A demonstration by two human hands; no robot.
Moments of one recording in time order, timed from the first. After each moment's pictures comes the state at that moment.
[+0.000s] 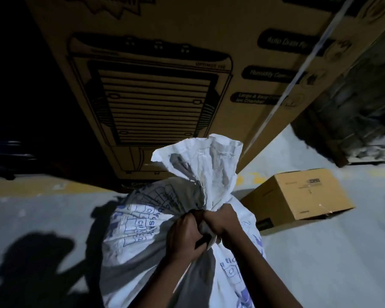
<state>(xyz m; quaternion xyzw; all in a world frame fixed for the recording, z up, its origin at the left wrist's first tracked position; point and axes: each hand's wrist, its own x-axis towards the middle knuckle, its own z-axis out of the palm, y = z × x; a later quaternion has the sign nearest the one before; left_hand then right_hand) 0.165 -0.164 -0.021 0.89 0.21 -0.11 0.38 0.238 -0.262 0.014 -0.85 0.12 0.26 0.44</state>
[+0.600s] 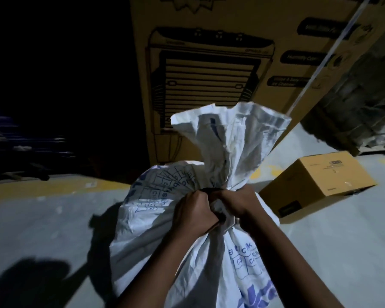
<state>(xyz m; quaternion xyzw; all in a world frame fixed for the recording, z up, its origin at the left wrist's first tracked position) 0.047 -0.031 0.035 0.92 0.15 -0.08 0.36 0.102 -0.149 0.047 -0.83 0.10 0.18 0.52</state>
